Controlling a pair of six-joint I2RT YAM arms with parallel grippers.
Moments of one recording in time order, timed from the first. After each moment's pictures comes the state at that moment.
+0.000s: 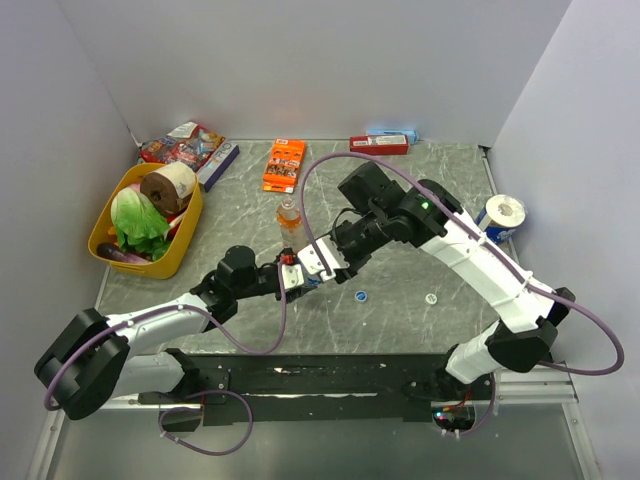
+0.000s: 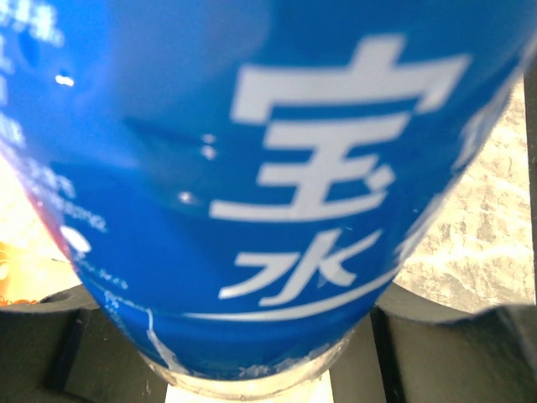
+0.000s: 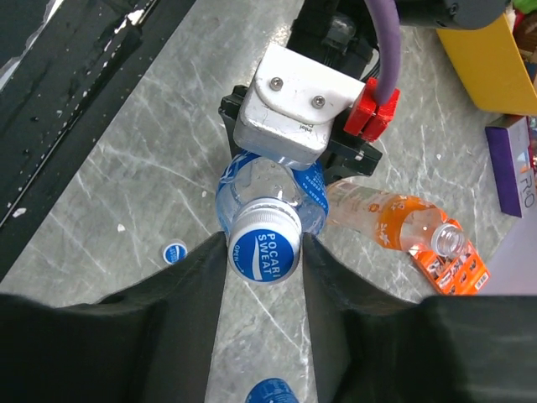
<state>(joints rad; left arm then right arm) -0.72 1.19 0.45 0.51 0.52 0.46 0.87 1.47 1.80 -1.33 -0.54 -1.31</state>
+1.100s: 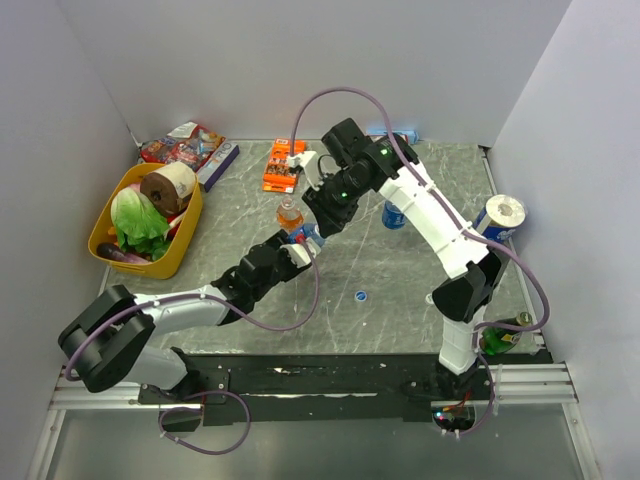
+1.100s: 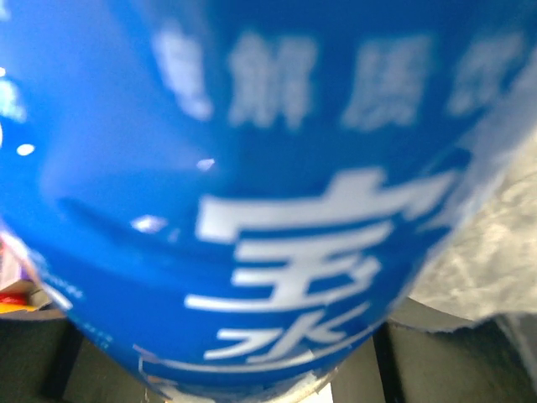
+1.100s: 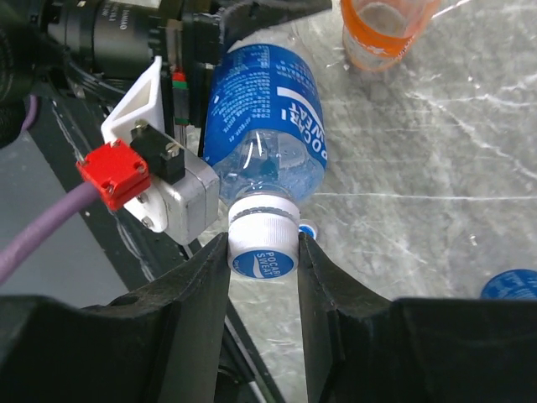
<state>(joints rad) -0.81 1.36 0.53 0.53 -0.24 0.45 0.69 1.88 2.17 -1.40 -0.37 -0.32</state>
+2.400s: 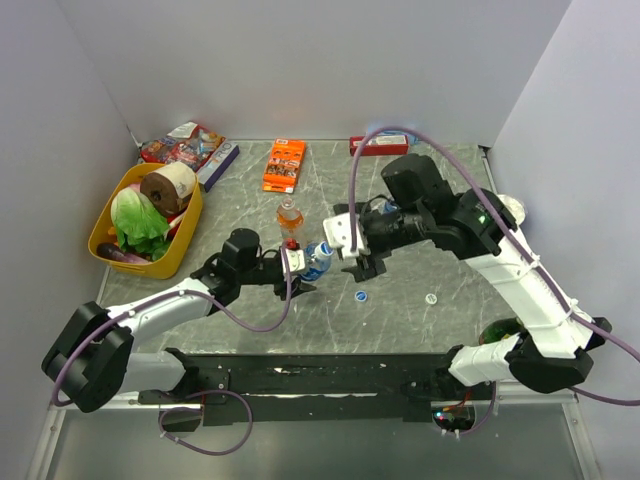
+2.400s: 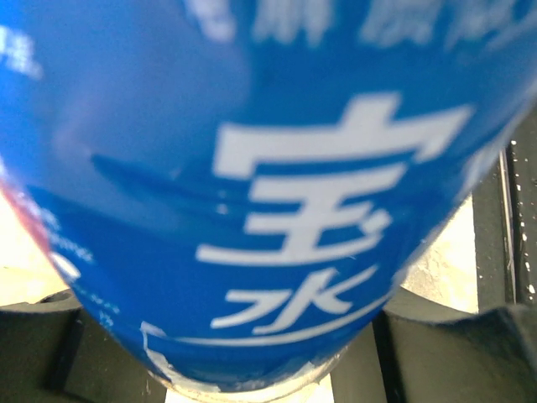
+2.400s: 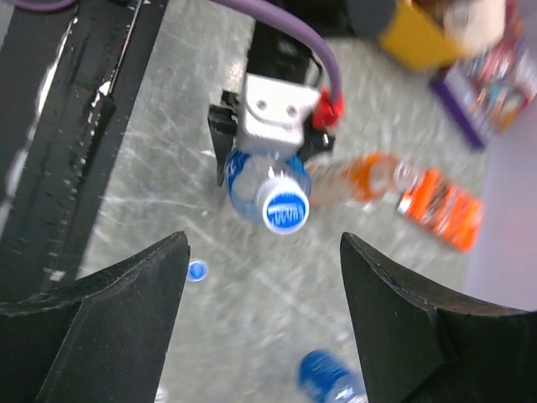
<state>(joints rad) -0.65 1.25 0.57 0.29 0.67 0.41 0.79 1.33 1.82 -1.24 -0.55 -0.98</state>
